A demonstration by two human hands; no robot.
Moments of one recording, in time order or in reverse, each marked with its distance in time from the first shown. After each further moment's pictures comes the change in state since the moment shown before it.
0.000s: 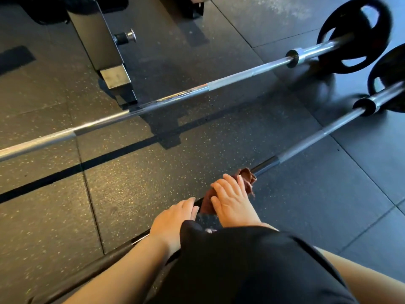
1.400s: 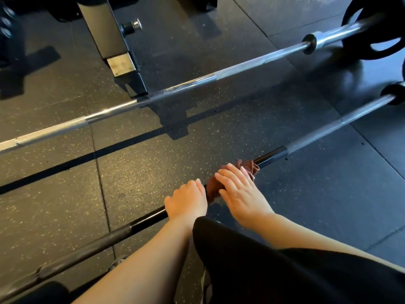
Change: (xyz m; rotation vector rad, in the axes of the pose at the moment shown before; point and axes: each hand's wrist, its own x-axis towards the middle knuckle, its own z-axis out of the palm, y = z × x) left_hand 0.018 0.060 0.013 0.050 0.172 -0.450; right_hand -0.011 0.028 0.003 0.154 0.085 -0.188
